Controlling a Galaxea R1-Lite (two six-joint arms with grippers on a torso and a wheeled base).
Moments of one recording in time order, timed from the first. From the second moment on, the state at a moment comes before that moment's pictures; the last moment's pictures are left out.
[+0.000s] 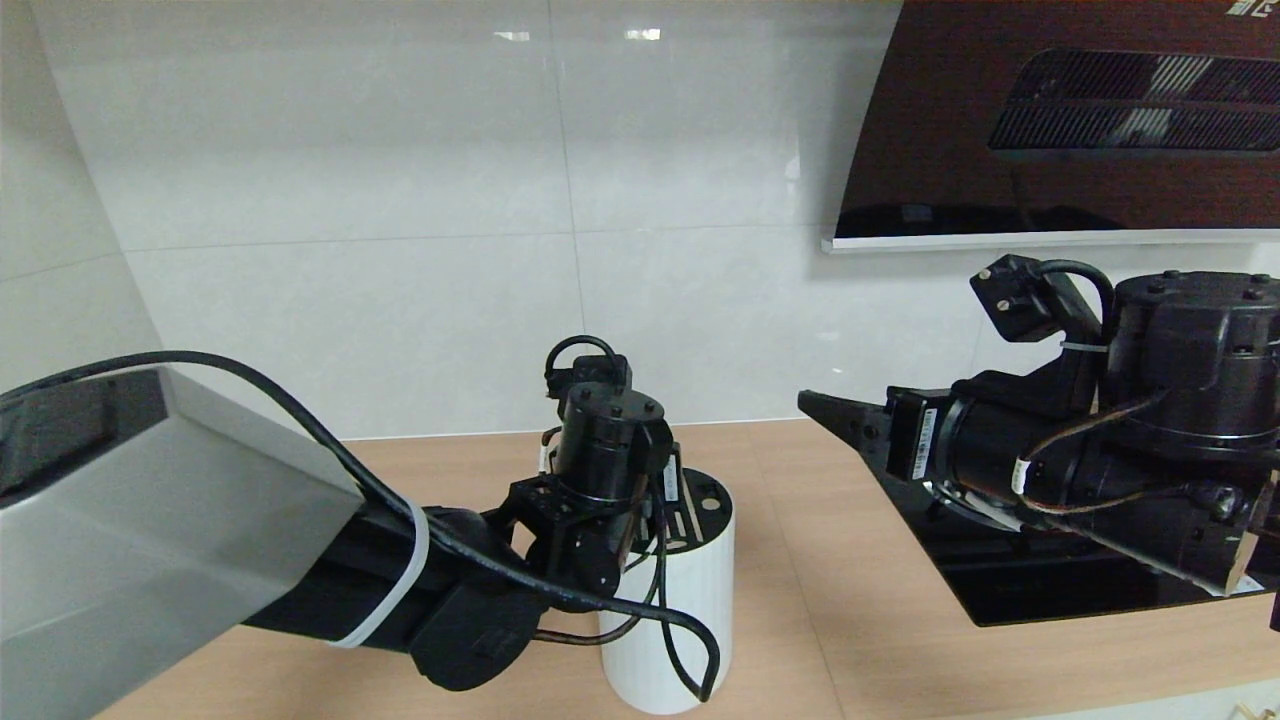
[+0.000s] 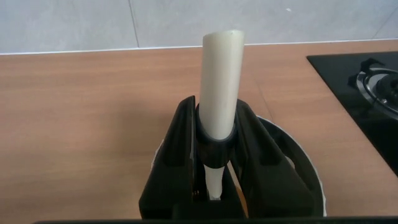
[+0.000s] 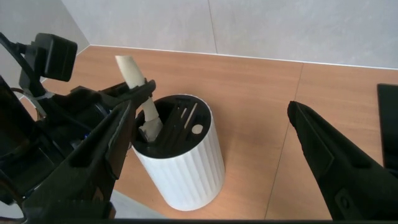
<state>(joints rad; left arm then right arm) -0.74 2.04 -0.95 -0.72 0.62 -0.33 0.66 1.55 -0.77 -0.61 -0.13 0.28</state>
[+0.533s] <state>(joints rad) -0.75 2.04 -0.94 -0.72 0.62 -0.33 0.66 1.56 -0.77 -0.61 -0.13 0.28</state>
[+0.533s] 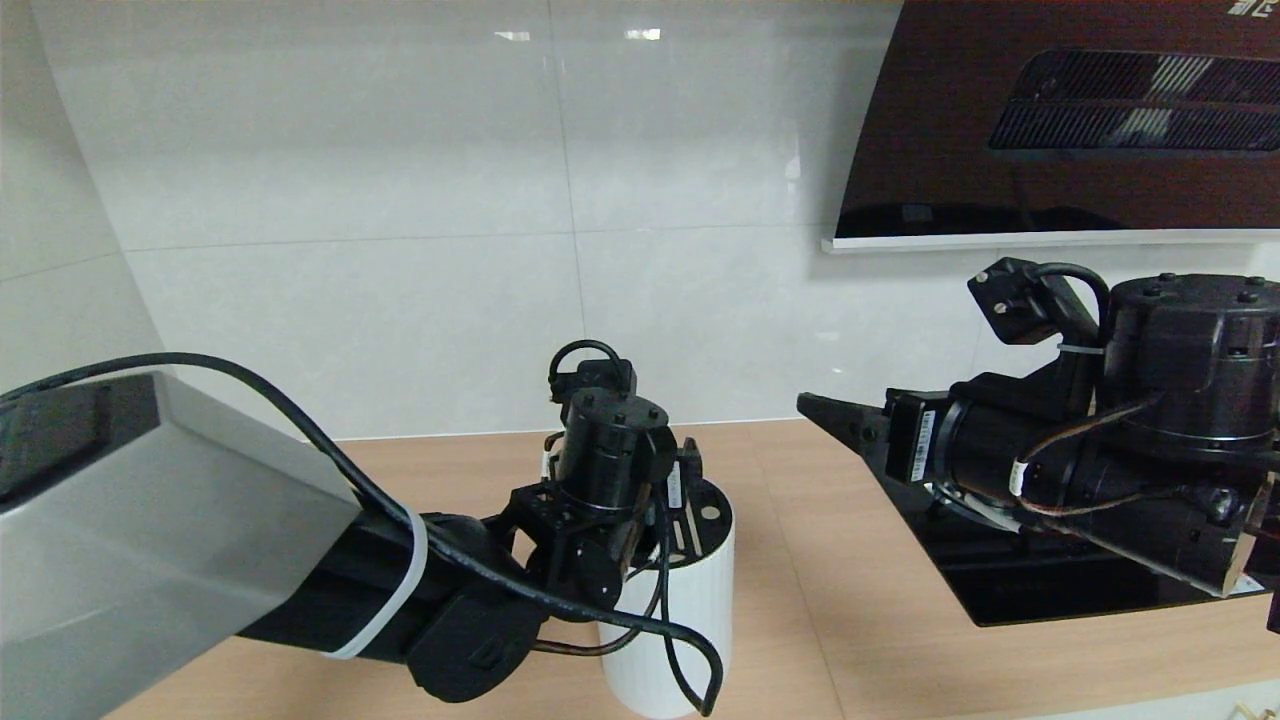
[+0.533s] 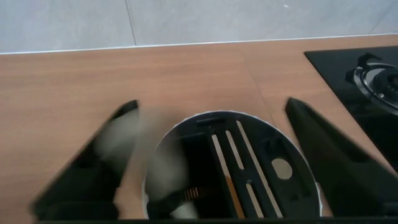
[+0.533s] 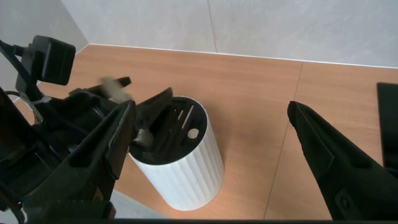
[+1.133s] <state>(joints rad) -0.75 1.93 -0.89 -0.72 0.62 -0.28 0.66 1.56 -0.77 -0.61 -0.13 0.27</state>
